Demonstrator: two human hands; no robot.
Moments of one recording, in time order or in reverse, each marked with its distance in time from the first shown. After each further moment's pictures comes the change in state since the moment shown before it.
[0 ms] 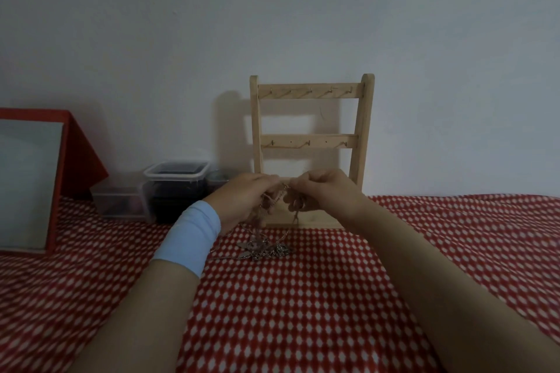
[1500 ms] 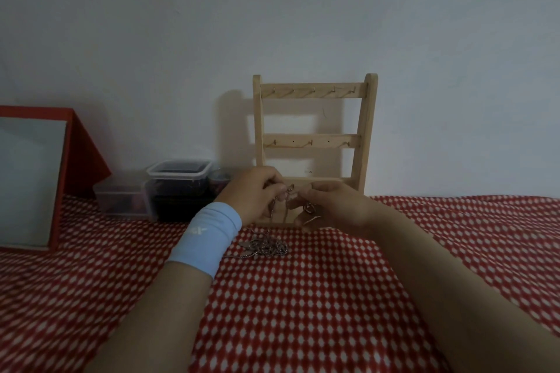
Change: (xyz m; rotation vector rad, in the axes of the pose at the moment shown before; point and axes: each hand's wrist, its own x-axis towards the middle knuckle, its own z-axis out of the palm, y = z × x) left_hand 0.007 -0.004 0.004 0.622 0.208 0.314; right_hand 0.002 0.014 -0.008 0.203 -0.204 0.229
